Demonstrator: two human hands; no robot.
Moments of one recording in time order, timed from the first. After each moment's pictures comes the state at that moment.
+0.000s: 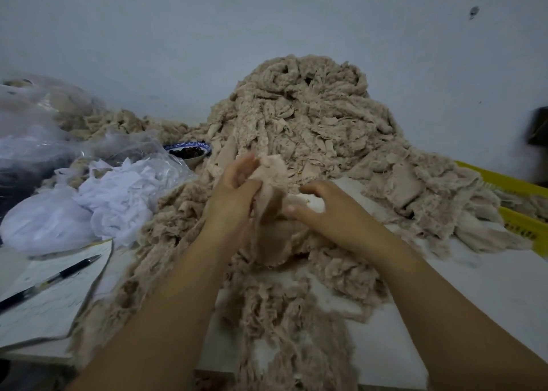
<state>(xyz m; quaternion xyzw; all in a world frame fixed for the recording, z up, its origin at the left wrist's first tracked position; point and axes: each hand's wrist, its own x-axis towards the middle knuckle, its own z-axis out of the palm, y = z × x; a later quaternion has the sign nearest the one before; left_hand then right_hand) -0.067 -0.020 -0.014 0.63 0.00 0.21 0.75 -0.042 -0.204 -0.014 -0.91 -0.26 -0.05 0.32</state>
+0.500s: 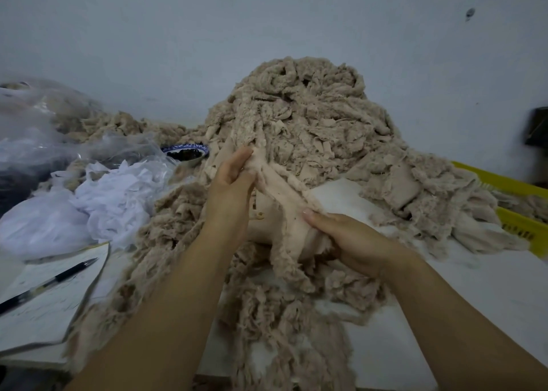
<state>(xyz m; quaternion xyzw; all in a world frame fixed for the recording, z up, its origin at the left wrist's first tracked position) -0.057 -0.024 -0.012 0.56 -0.01 0.25 0.79 -0.051 -0.219 -0.033 -0.68 -0.18 0.25 0.66</state>
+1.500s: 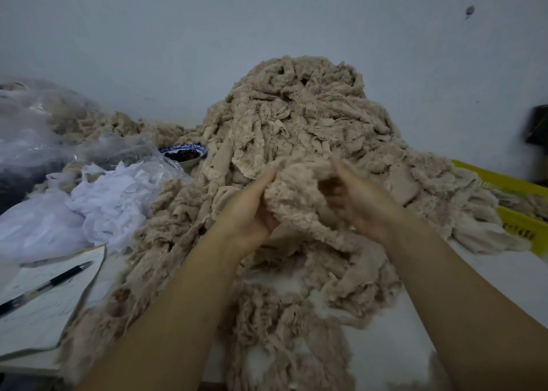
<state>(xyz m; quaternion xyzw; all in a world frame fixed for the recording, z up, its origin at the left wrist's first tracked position) -0.064 -0.043 -0.006 0.48 0.00 -0.05 0.88 -0.021 -0.223 0.007 -0.68 -0.09 0.12 0.72</state>
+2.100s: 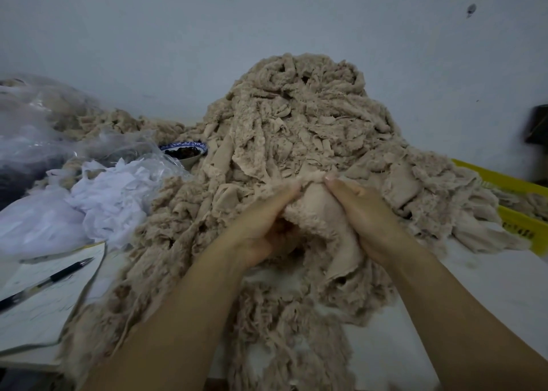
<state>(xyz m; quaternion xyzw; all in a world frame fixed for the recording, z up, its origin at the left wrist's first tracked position) -0.073 -0.053 -0.018 0.56 0.05 -0.11 0.82 -0.042 -0.224 -0.014 -0.72 -0.12 0.00 0.68</state>
